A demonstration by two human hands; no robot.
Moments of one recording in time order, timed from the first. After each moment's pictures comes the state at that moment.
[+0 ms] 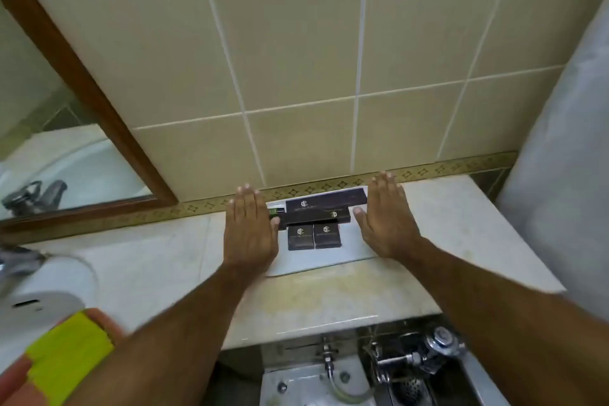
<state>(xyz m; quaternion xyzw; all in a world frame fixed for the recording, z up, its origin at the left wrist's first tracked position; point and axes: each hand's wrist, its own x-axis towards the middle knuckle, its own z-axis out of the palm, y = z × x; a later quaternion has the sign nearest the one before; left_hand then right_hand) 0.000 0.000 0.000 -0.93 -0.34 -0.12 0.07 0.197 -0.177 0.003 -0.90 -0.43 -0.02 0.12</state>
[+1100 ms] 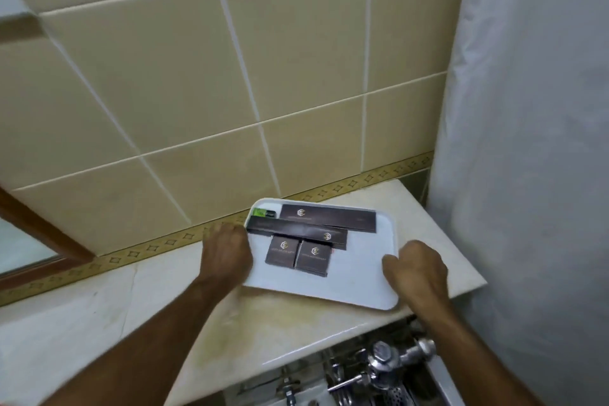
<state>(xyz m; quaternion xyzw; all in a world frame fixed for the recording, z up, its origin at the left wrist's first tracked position) 0.098 -0.049 0.023 -0.95 -0.30 -0.07 0.09 0.224 -0.326 0.022 -0.95 -0.02 0.12 0.30</state>
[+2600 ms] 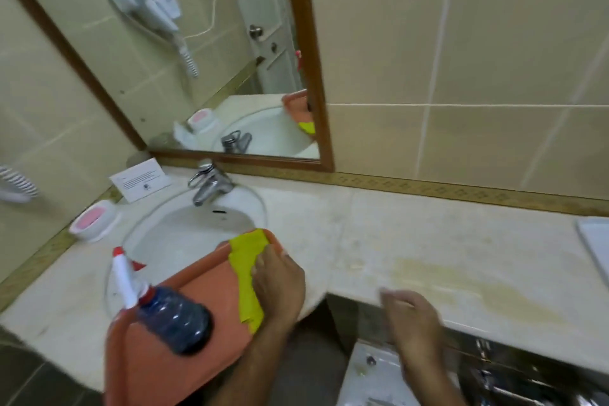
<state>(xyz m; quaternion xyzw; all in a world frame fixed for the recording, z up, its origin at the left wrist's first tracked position) -0.220 -0.040 0.026 -0.61 -0.72 -0.29 -0.15 -0.077 -0.170 0.032 -0.82 -0.15 0.34 0.43</state>
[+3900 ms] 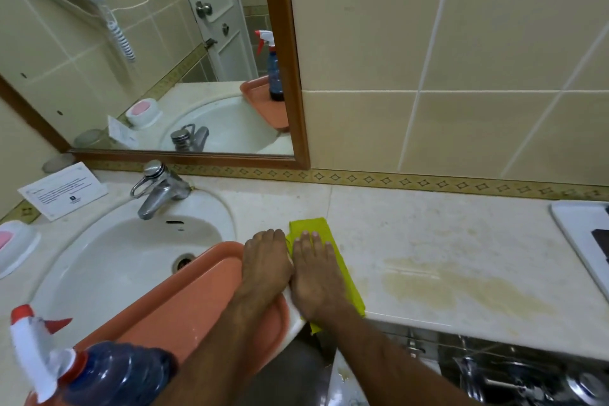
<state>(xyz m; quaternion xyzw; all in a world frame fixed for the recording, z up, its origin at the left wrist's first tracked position) -0.211 0.056 -0.002 -0.87 -0.50 0.01 -0.02 -0.126 -0.021 -0.036 -0.77 -0.62 0.11 0.12</state>
